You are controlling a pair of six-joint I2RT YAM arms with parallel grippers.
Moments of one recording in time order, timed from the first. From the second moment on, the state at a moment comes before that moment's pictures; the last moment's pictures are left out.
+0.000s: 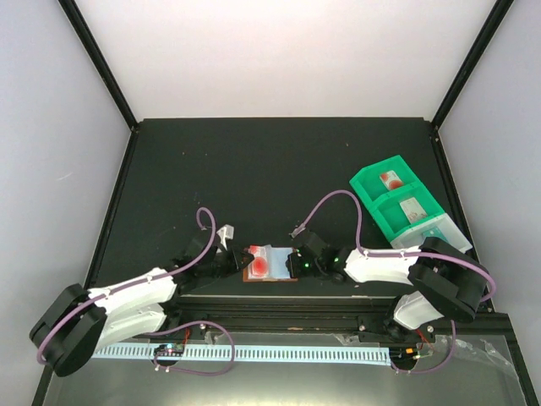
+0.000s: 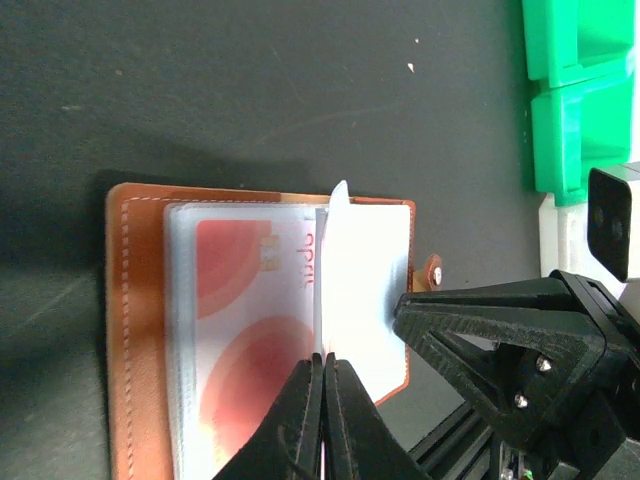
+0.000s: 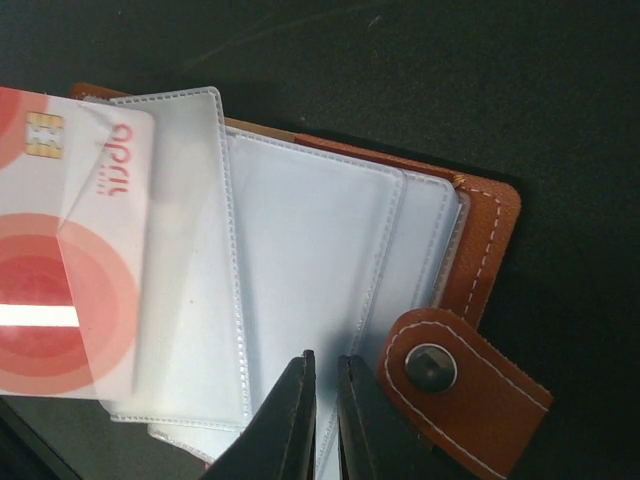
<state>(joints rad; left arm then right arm) -0.68 1.03 0.20 0.17 0.31 -1.05 1.00 1.47 0.55 0.00 -0.03 0.76</state>
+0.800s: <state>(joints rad) -0.65 0.60 0.24 -0.03 0.22 -1.08 0.98 1.19 0.60 -0.03 -0.14 0.79</state>
